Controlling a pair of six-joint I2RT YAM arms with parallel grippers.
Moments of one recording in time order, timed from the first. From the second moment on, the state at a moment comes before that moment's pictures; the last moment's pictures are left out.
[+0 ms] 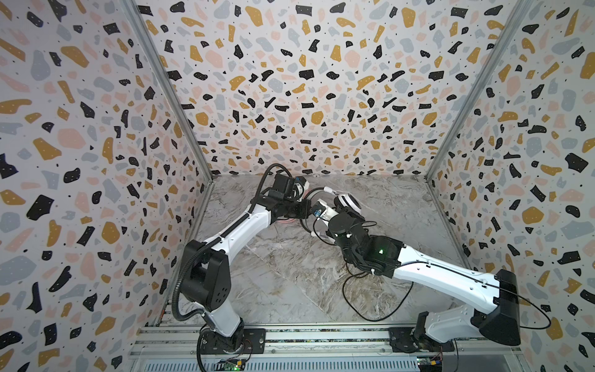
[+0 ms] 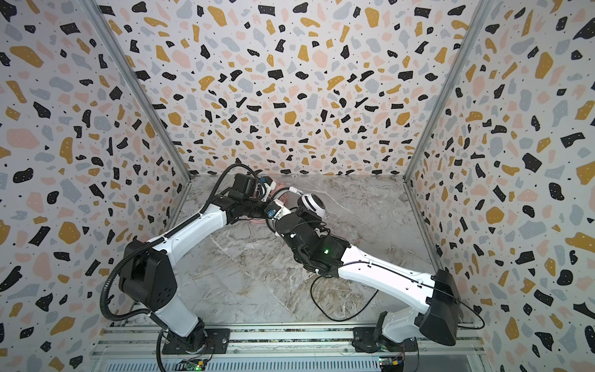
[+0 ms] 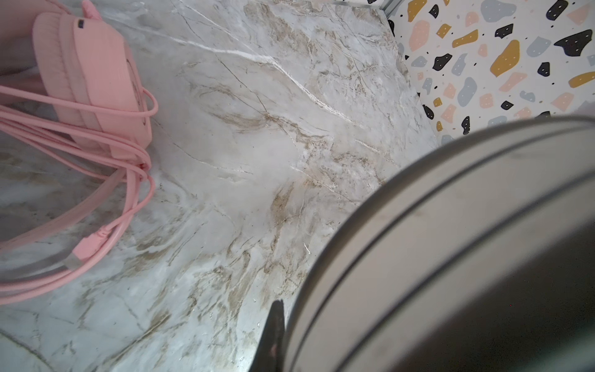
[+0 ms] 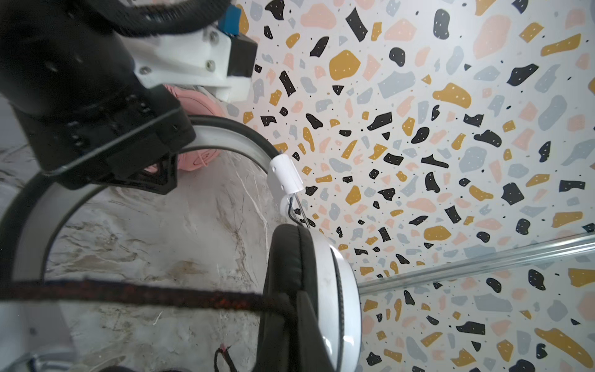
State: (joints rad) left arm -0.44 1.68 1.39 -0.51 0.42 -0.31; right arm 1.07 1.40 1.27 -0.33 0.91 -0.49
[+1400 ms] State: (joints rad) left arm -0.44 1.66 1.39 -0.54 0.40 -0.29; right arm 0.99 1.38 1.51 -0.67 0.79 -0.35
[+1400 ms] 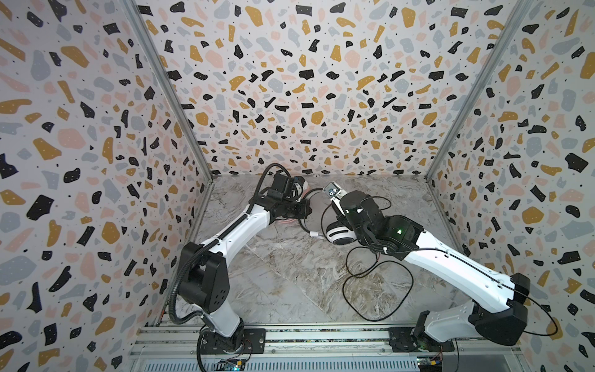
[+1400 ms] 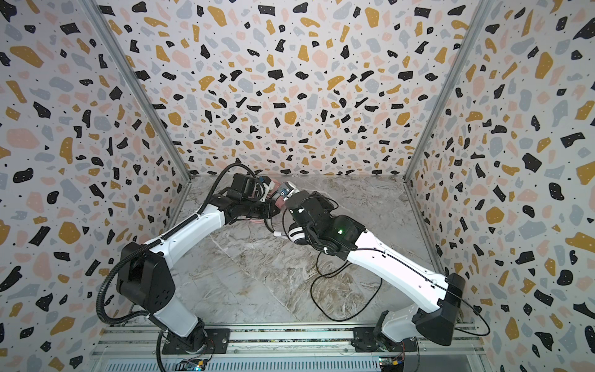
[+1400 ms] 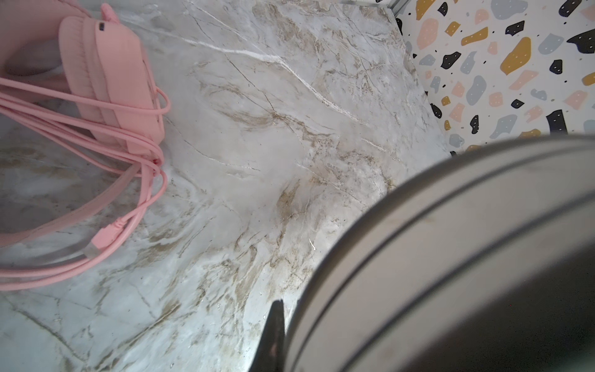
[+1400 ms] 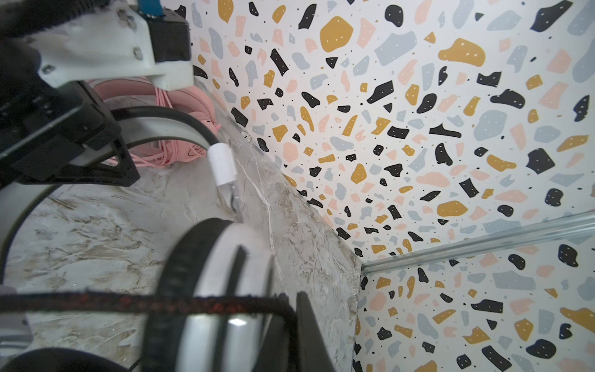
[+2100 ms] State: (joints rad) left arm -0.45 1.63 1.39 -0.54 0.44 -0.23; right arm 0.78 1.37 1.48 -0.60 0.55 -0.36
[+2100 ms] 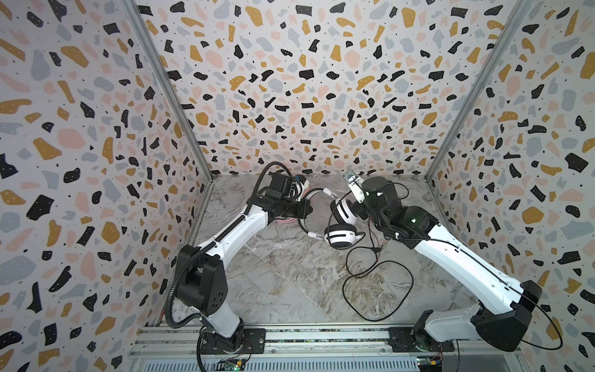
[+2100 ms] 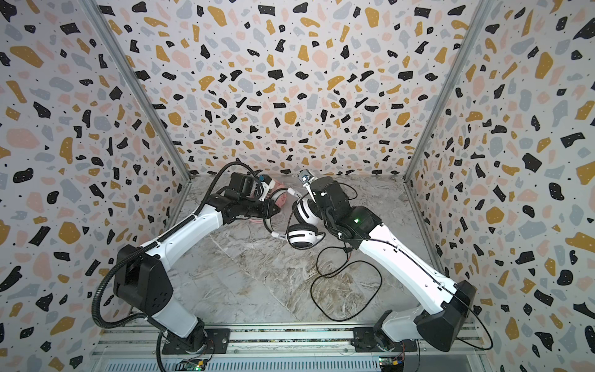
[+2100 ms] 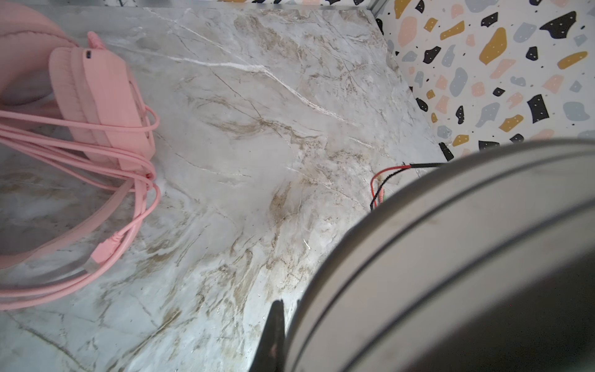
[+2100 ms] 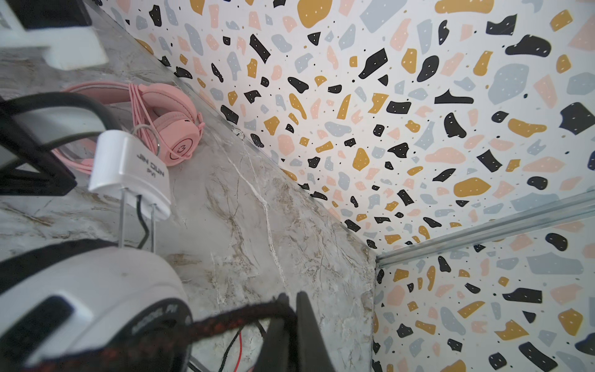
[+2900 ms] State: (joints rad) left arm -0.53 1.60 1.39 -0.55 0.50 -0.10; right arm 0.68 1.57 1.60 -0.64 0.40 -0.41
